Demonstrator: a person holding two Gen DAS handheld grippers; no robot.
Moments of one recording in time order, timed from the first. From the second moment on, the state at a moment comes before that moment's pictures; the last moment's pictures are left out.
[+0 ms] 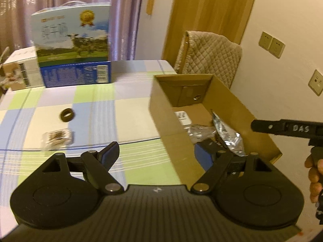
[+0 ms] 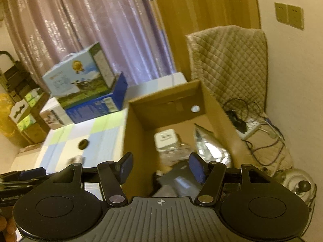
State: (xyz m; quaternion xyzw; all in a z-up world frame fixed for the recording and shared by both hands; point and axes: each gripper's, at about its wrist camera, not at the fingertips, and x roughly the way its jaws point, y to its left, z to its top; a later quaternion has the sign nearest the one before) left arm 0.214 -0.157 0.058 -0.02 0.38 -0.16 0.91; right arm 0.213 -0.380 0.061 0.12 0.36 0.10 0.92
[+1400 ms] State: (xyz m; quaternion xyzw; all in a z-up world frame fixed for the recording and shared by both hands) left arm 0.256 0.087 -0.021 0.01 0.39 -0.06 0.92; right arm 0.275 -0.113 -0.033 -0.17 0.34 0.36 0.85
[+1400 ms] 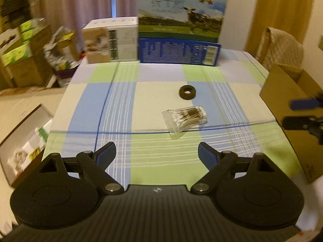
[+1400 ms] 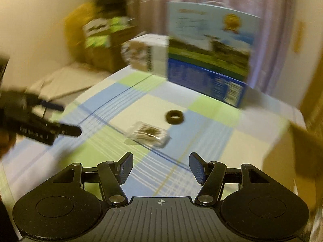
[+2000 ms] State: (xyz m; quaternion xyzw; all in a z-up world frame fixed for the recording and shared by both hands) left arm 0.329 0.116 -0.047 0.17 0.40 -0.22 0.88; right arm 0.377 -0.019 -0.112 -0.35 0.33 0.50 0.72
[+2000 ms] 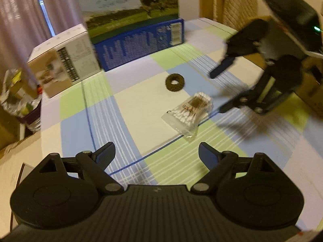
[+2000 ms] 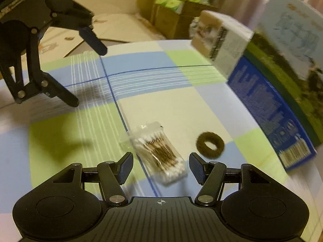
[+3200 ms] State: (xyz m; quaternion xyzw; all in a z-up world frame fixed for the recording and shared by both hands) left arm 0.440 0.035 -0.083 0.12 0.38 -0.23 0.89; right arm 0.458 -0.095 -0.126 -0.14 0.47 0.19 0.85
